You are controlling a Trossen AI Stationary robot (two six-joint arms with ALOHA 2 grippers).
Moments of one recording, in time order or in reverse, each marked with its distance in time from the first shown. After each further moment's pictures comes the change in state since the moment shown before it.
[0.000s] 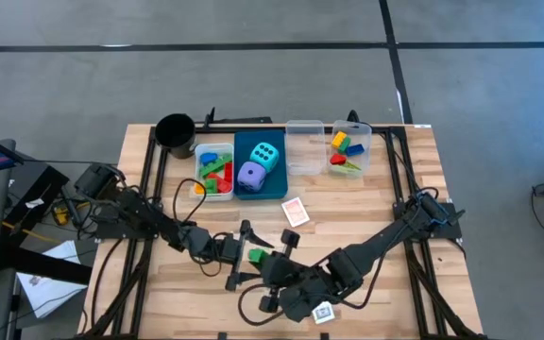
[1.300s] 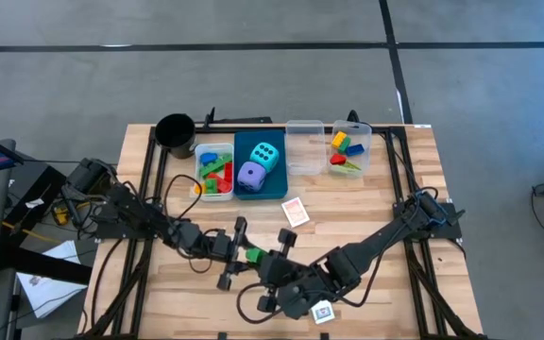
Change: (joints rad) left arm 0.004 -0.087 -0.001 0.000 0.005 0.003; right arm -0.018 0.001 -0.002 0.047 -0.012 -0.054
